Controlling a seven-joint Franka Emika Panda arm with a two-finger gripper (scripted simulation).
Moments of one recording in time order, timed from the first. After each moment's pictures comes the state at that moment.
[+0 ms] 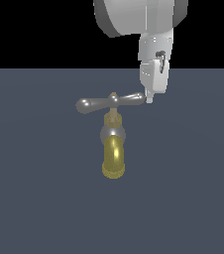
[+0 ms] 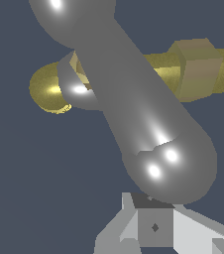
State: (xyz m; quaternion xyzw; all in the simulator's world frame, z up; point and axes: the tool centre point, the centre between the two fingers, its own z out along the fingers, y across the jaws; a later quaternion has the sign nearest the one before) arm 0.007 -0.118 0.196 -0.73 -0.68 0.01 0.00
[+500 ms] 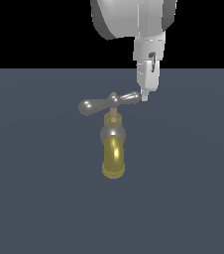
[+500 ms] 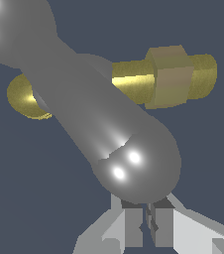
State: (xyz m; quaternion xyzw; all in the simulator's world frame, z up) arm 0.038 -0.109 0.196 -0.74 -0.68 0.01 0.00
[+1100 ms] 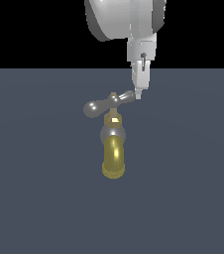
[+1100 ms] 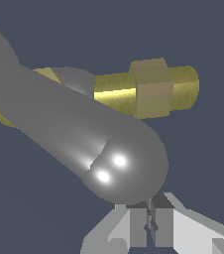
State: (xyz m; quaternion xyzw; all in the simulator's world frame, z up) arm 0.059 -0.094 0.196 -0.74 -0.67 0.01 0.00
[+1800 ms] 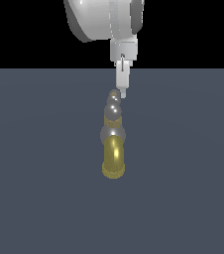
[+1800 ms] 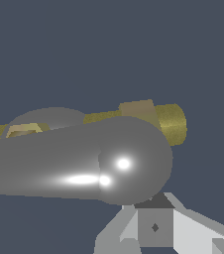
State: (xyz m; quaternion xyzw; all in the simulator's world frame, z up) arm 0.077 -0.042 0.196 -0.75 -0.67 0.01 -0.01
